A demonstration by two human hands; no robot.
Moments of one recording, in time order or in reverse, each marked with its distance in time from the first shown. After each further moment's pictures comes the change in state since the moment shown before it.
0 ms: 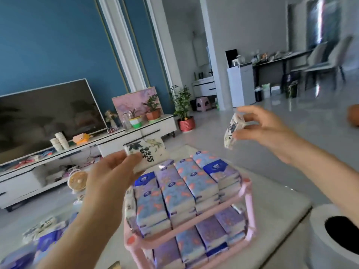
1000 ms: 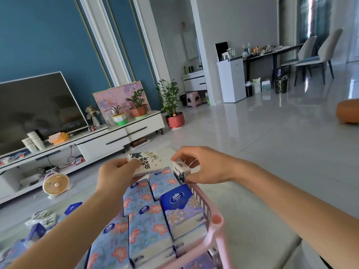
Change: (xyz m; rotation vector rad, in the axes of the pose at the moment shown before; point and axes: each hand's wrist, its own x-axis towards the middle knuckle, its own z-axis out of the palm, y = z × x) left_hand 0.108 -0.067 0.115 0.251 0.041 -0.160; right_hand 0.080 0.083 0.022 -0.431 -0.613 -0.119
